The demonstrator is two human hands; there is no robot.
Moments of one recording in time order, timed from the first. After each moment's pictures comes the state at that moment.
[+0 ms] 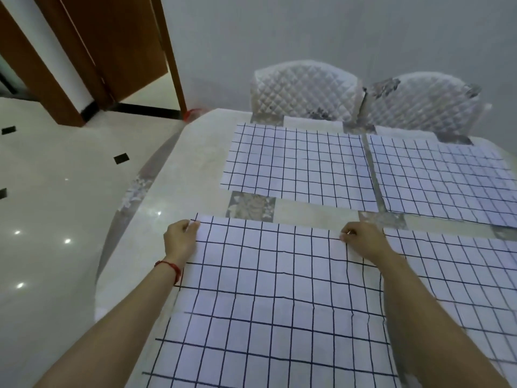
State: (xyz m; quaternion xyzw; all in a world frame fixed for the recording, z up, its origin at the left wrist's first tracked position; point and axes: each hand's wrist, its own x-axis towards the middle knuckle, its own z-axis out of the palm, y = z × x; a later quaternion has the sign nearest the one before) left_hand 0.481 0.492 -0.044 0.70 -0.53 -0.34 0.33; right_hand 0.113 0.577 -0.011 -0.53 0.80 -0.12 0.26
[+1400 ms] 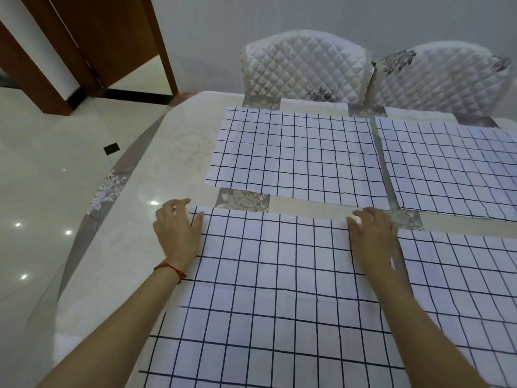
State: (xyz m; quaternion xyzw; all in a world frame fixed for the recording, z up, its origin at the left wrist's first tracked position) left_hand 0.437 0.459 -0.076 0.71 -0.65 -0.10 0.26; right_hand 0.103 0.552 -0.077 -0.50 0.84 -0.20 0.02
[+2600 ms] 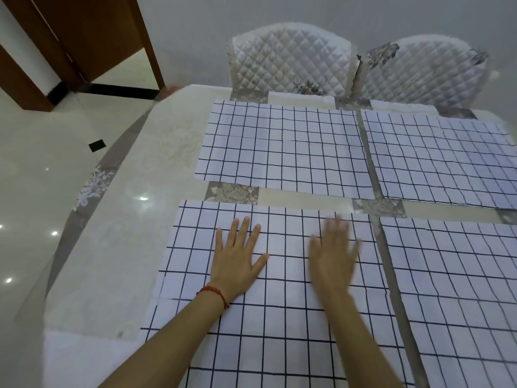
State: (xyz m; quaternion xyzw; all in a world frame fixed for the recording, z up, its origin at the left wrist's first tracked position) left_hand 0.363 0.535 -0.124 0.52 -0.85 -0.05 0.03; right_hand 0.178 0.597 -0.093 -0.48 0.86 -0.14 0.06
